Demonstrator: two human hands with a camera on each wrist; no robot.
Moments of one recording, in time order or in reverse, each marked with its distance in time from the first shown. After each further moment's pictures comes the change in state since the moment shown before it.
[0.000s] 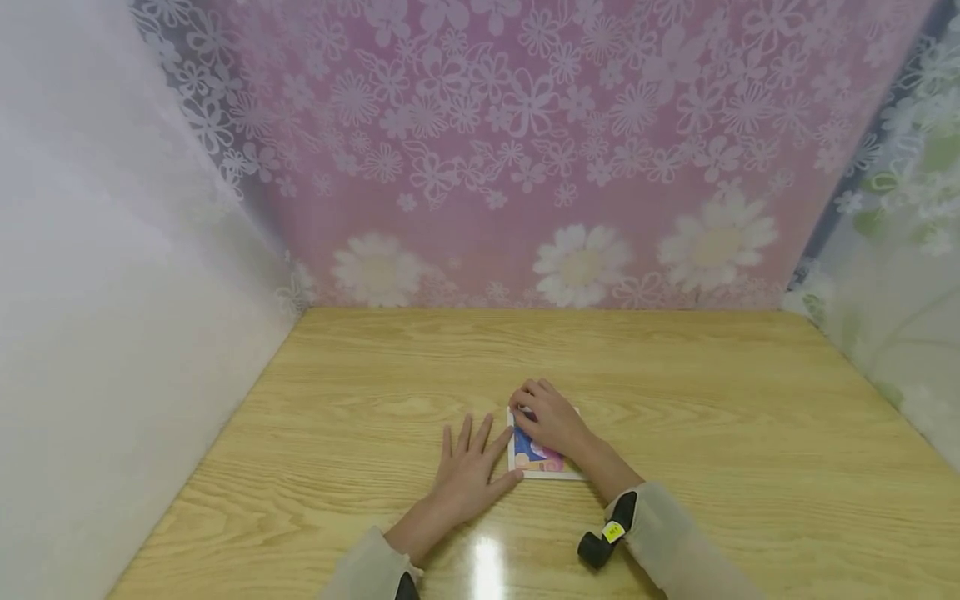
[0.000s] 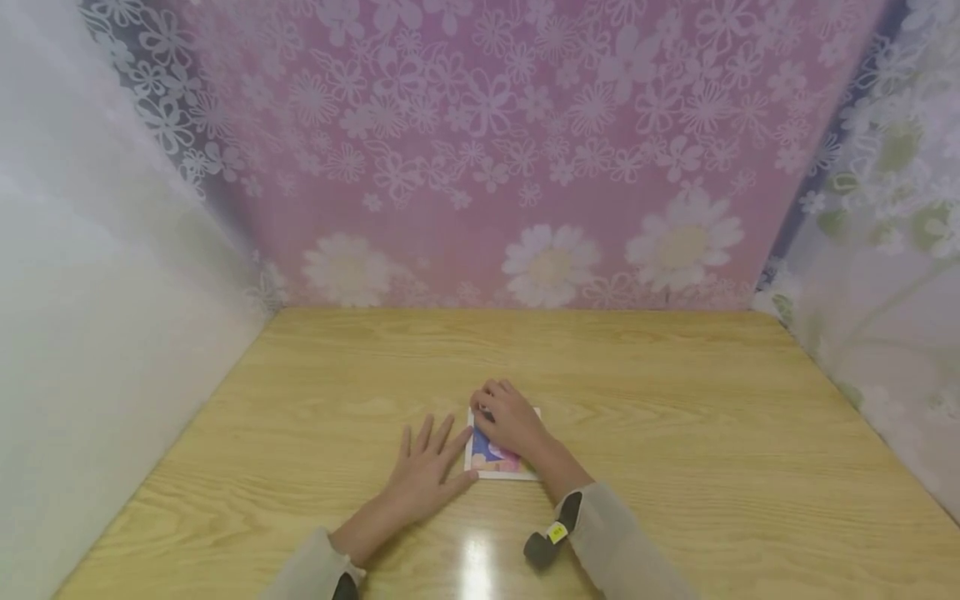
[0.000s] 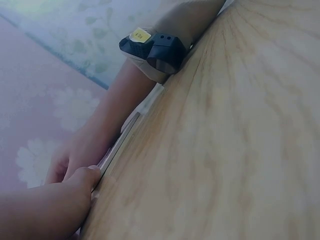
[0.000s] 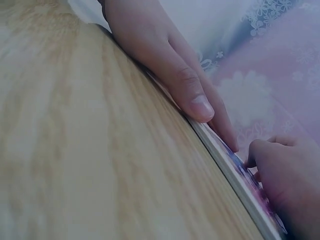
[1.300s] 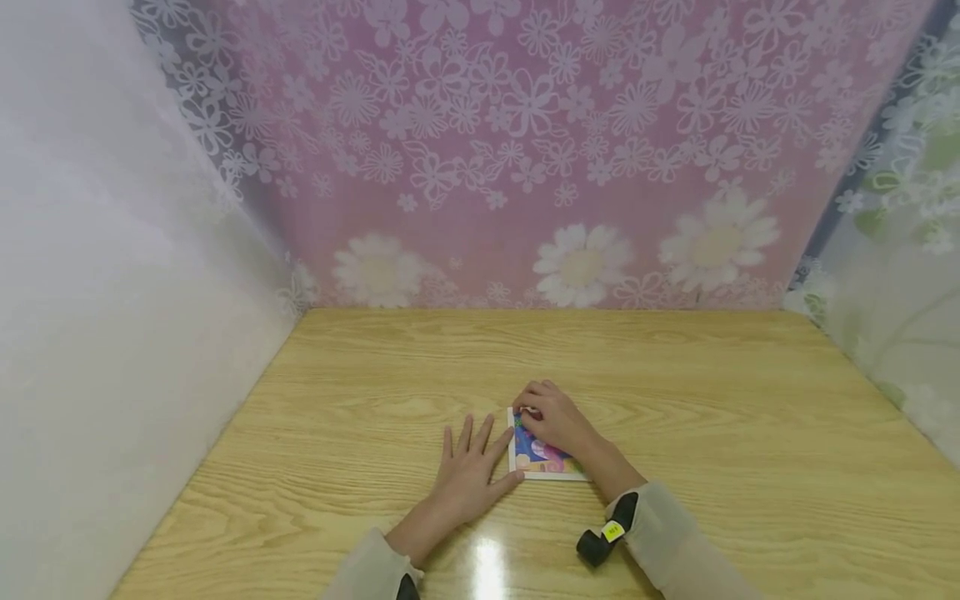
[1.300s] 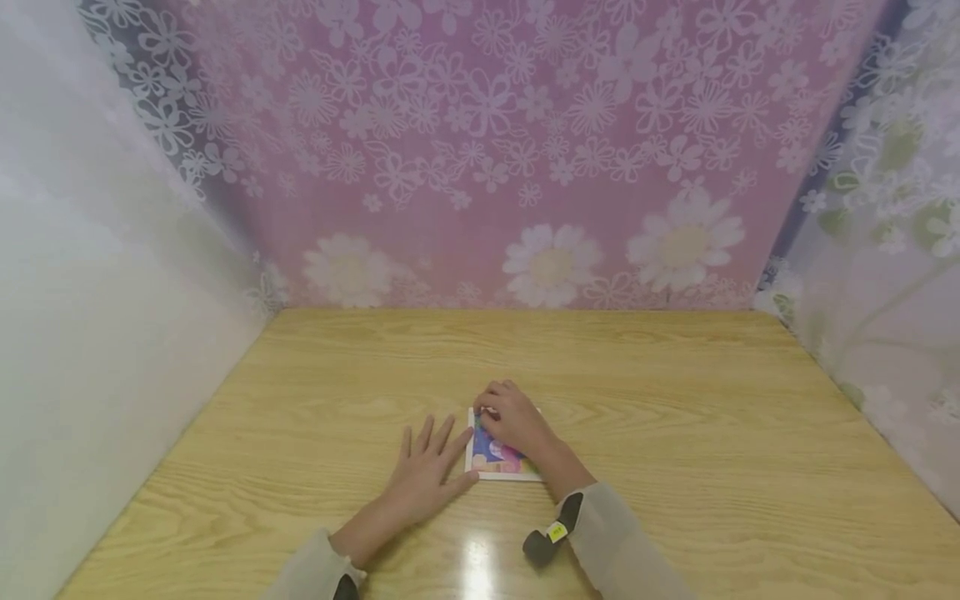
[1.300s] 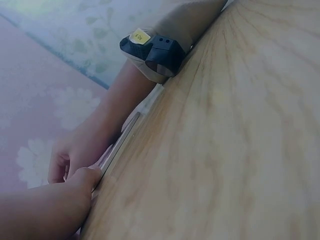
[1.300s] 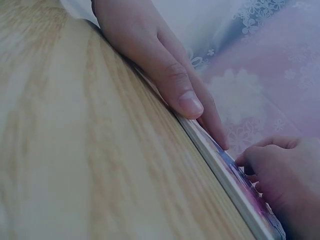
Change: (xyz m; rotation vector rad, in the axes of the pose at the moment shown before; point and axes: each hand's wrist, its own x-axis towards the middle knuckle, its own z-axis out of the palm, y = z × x) left_hand 0.000 0.001 -0.004 -0.004 -0.011 -0.001; right_hand 0.000 0.004 -0.004 0.055 0.016 0.000
